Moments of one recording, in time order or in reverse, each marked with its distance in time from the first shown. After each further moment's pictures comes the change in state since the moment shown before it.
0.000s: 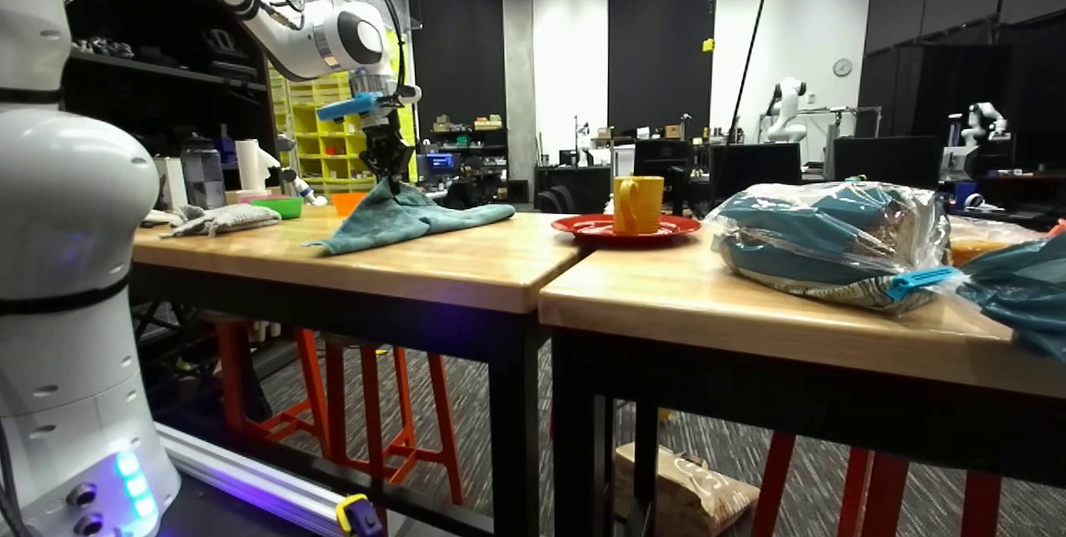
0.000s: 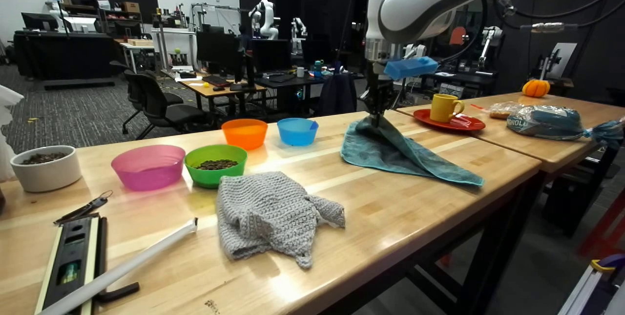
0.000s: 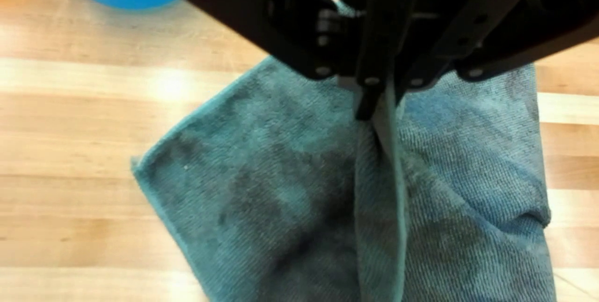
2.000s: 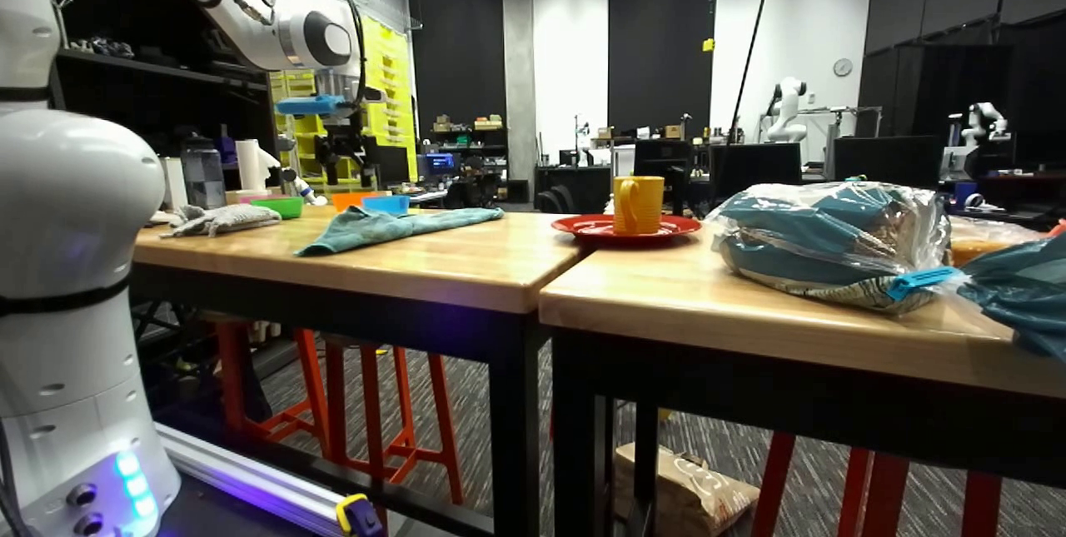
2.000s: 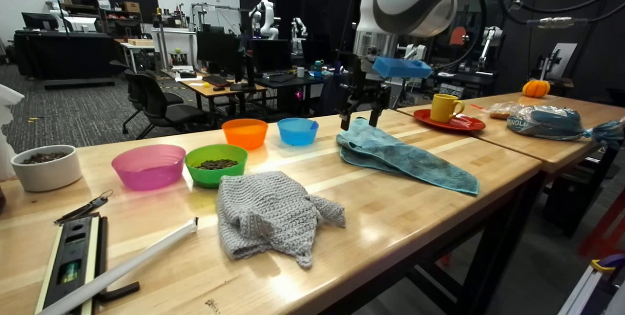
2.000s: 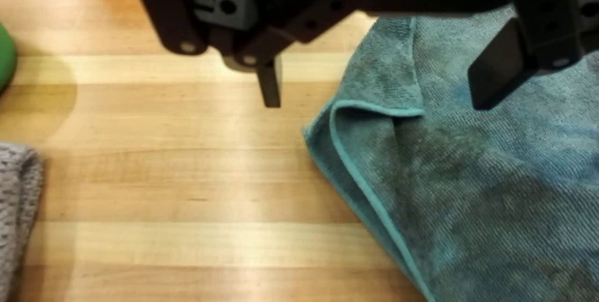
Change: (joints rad) arm 0.066 -0.060 0.042 -0.065 0.181 0.039 0.020
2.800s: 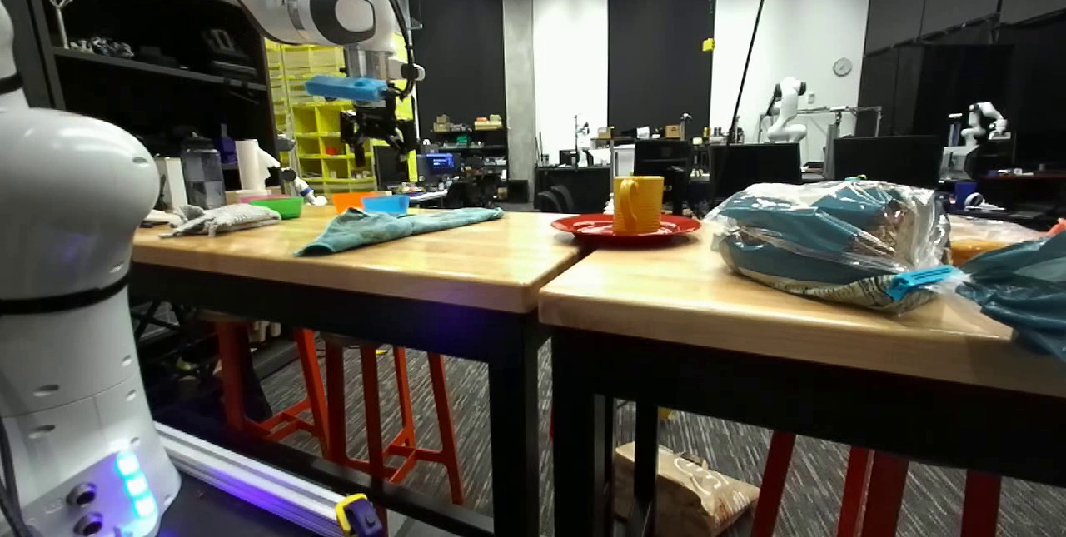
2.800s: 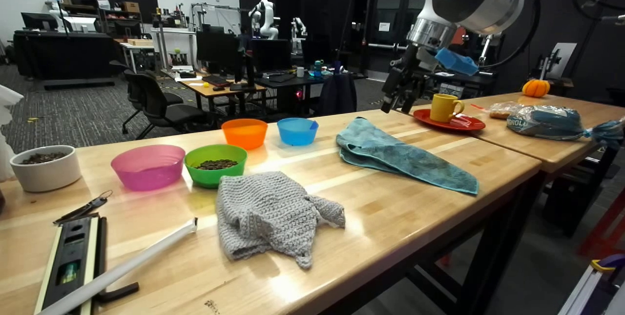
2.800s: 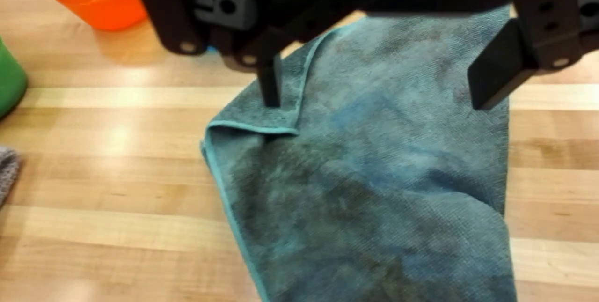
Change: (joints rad) arm -0.053 -0.226 -0.184 -0.203 0.136 0.113 -0.402
